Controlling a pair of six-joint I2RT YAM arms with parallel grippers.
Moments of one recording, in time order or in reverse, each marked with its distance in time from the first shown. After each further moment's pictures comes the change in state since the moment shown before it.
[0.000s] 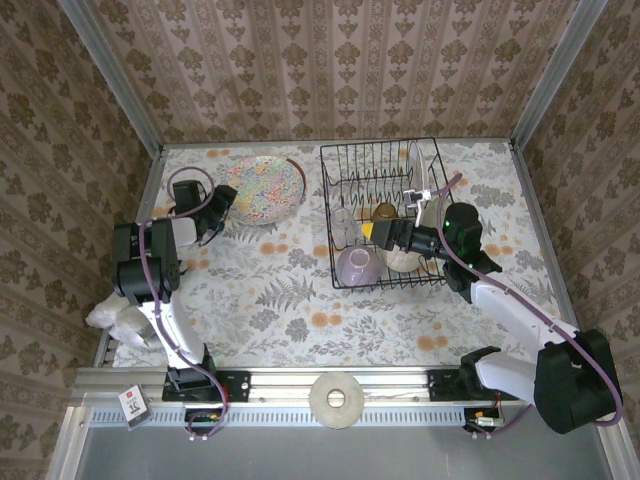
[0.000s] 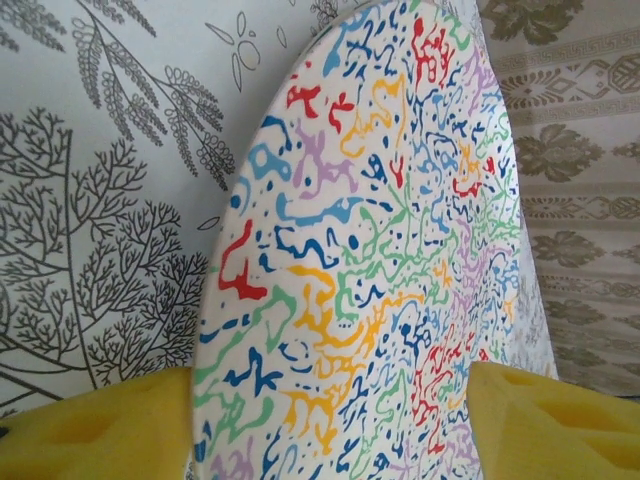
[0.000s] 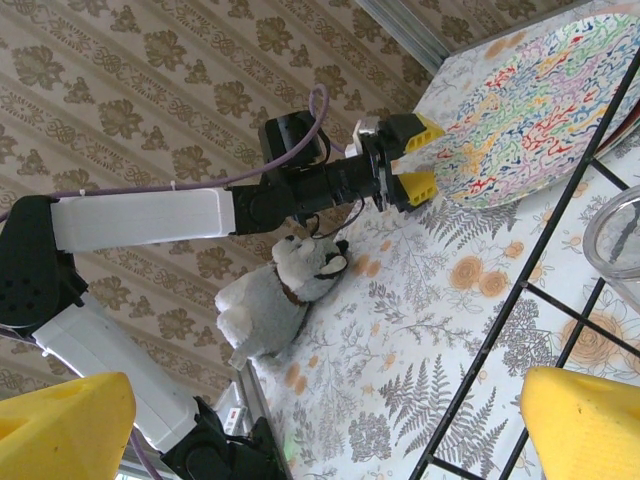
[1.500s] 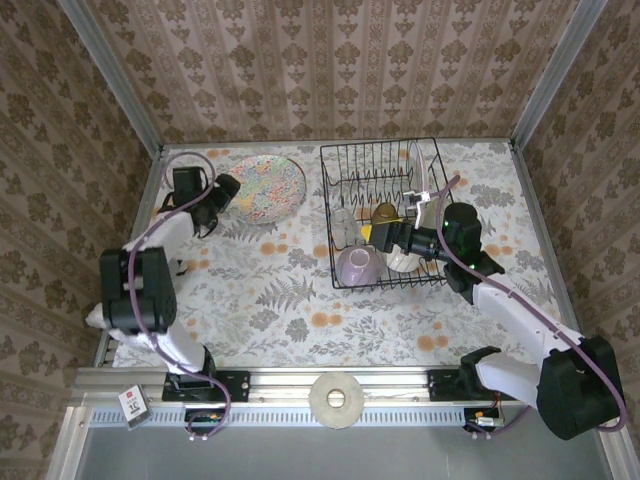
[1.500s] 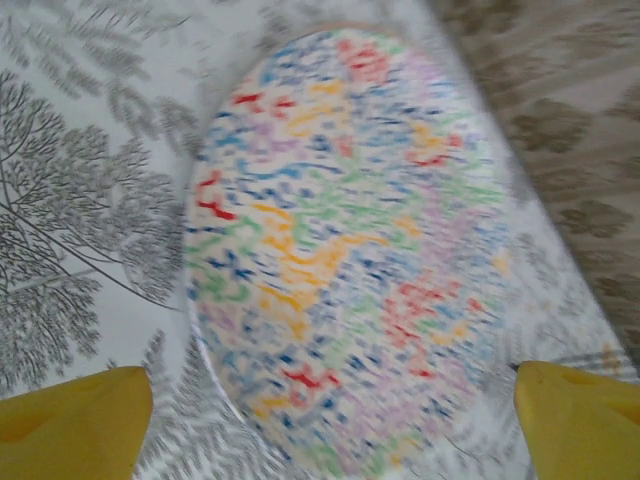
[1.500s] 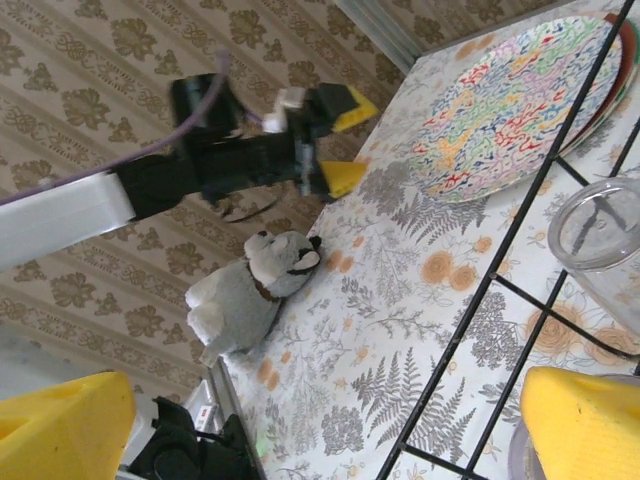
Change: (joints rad) left arm -0.092 -0.308 0.035 -0.363 -0.196 0.150; right arm 0.012 -0.041 0.019 -0.127 0.068 -0.086
